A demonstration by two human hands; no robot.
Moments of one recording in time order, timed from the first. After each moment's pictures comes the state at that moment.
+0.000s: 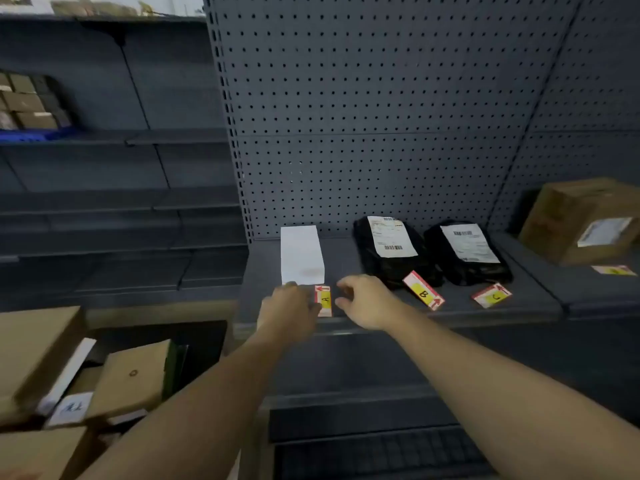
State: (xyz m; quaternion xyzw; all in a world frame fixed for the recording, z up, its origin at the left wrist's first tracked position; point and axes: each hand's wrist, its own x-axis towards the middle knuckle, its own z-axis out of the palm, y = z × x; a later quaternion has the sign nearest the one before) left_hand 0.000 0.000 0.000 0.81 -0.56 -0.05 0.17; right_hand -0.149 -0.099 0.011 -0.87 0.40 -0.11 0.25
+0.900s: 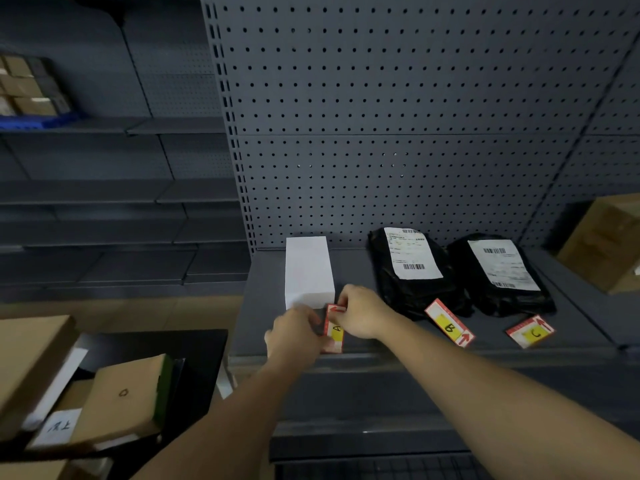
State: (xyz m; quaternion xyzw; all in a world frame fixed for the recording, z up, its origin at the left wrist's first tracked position) left_hand 0.022 -0.049 -0.033 0.84 -0.44 -0.17 0.27; right_hand -0.088 -0.156 -0.001 -0.86 0.43 -0.04 0.27
